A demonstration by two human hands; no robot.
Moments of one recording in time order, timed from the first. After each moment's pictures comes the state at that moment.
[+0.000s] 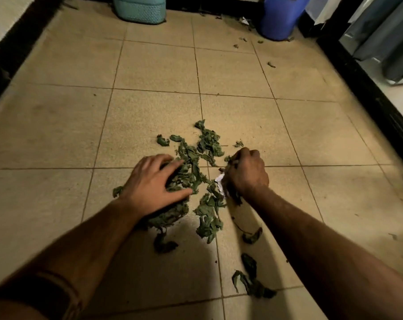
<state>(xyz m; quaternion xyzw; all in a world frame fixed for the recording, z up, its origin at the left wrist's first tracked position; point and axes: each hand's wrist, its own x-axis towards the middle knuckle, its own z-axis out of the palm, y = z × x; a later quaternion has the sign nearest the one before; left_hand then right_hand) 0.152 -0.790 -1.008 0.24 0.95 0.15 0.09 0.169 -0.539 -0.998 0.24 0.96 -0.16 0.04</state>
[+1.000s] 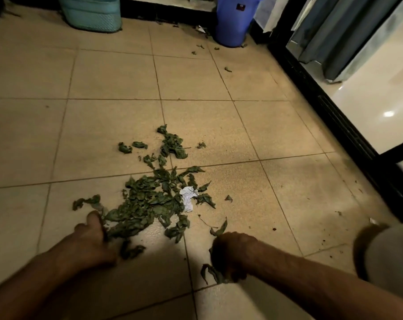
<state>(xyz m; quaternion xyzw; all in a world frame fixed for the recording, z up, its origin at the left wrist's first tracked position) 0.216 -0.833 -1.002 -0.02 0.91 0.10 0.40 0.314 -0.535 -0.988 0.13 0.85 0.01 0.51</state>
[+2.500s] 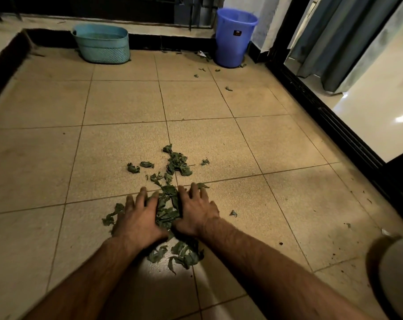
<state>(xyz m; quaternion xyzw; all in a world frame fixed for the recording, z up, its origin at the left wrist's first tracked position) 0.185 -0.743 -0.999 0.13 0.95 0.12 0.24 0.216 -0.581 -0.978 0.07 0.96 -0.12 0.26</state>
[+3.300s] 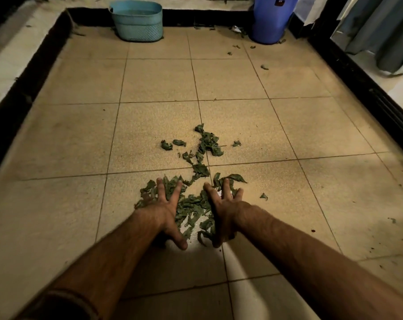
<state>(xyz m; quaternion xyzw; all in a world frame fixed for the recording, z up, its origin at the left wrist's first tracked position) 0.202 -0.773 -0.983 0.08 0.89 0.06 0.43 0.240 -0.586 -0.998 0.07 0.91 -0.08 0.41</state>
